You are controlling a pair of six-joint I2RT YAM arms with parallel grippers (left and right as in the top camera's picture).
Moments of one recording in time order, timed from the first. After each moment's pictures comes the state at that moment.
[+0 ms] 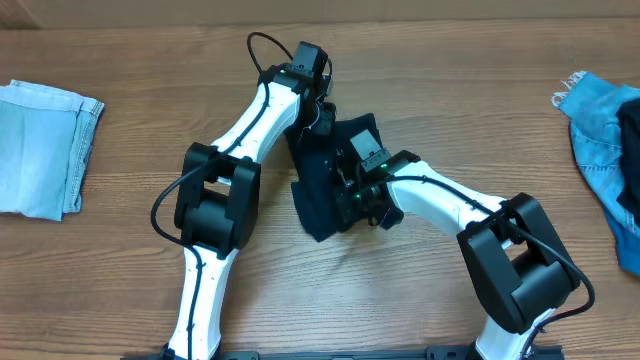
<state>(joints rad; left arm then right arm) -0.38 2.40 1.96 -0.86 0.16 -0.21 0.57 1.91 1.14 -0.57 -0.26 0.17</state>
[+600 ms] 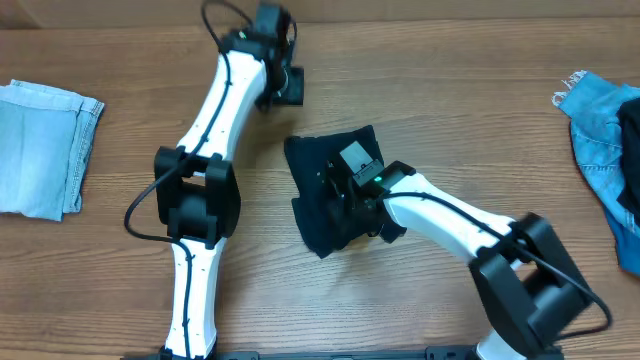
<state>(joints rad) -0.26 2.43 2.38 -1.19 0.11 -0.21 0.64 1.79 1.11 -0.61 -0.18 0.17</state>
